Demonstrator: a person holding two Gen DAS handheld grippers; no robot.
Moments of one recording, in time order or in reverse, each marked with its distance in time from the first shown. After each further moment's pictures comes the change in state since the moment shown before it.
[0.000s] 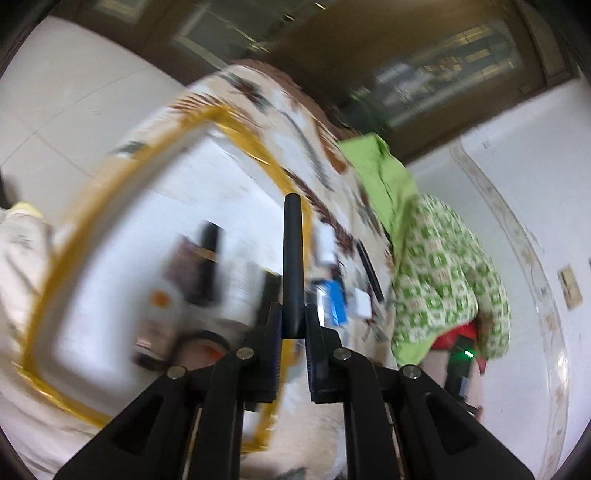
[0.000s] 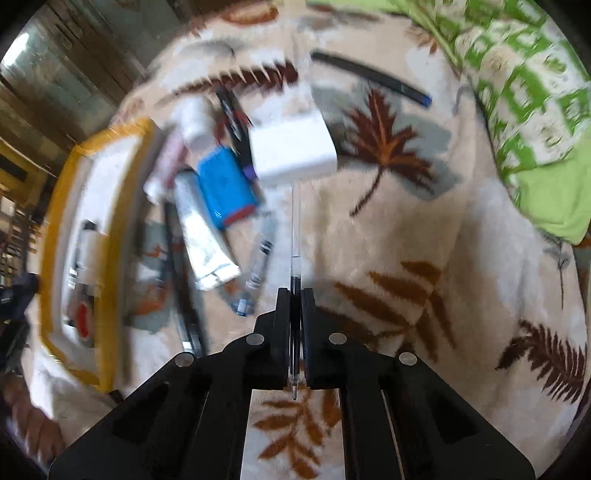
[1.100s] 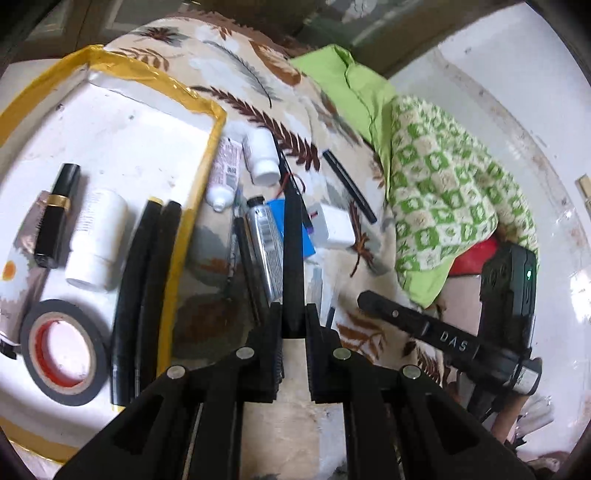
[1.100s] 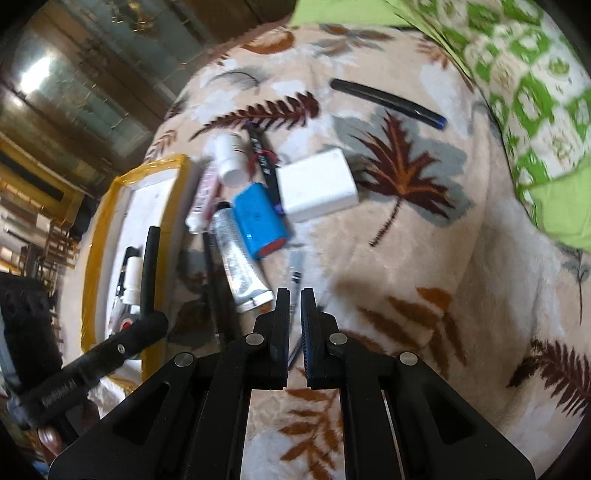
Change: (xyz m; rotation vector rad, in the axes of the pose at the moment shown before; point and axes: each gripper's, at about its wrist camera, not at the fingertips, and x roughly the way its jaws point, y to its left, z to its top) left arm 0.096 -0.086 -0.050 0.234 0.228 0.039; right arm -0.013 -0.009 0.008 0.010 -0.056 0.148
